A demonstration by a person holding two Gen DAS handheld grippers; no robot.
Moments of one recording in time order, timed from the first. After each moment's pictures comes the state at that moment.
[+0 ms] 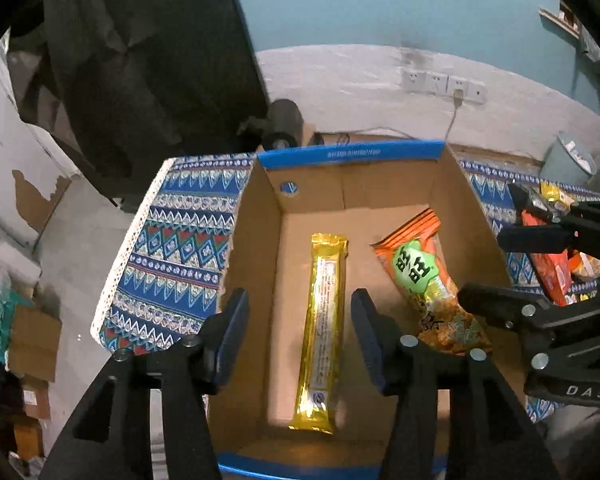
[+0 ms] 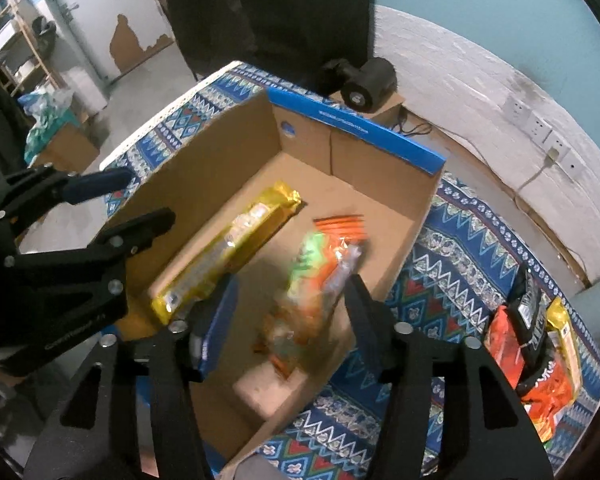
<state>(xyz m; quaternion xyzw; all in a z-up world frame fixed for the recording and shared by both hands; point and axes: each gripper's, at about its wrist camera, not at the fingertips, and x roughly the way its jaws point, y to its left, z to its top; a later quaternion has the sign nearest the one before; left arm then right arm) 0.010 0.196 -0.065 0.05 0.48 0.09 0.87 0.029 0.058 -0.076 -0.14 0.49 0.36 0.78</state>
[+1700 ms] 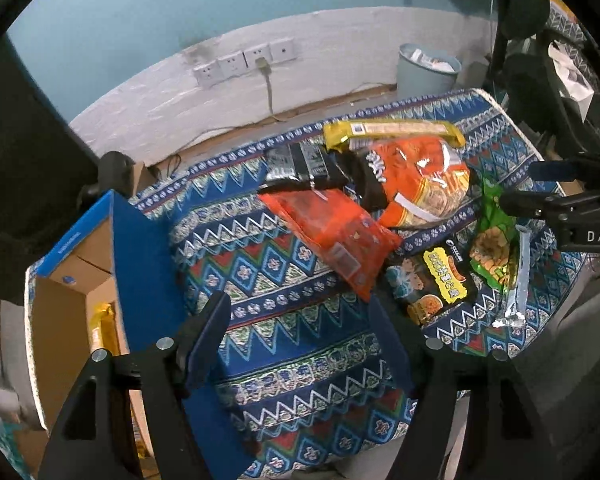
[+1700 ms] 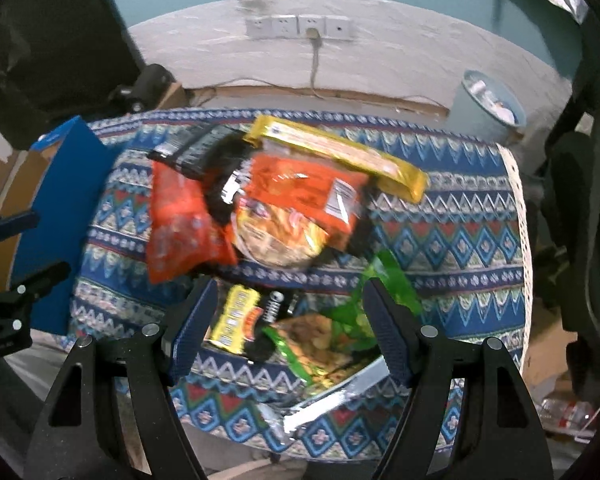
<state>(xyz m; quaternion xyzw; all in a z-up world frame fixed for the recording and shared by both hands) 0.024 -0.066 -0.097 0.16 0.51 -0.14 0.83 0.019 -0.289 -0.112 0.00 0.54 0.09 0.84</state>
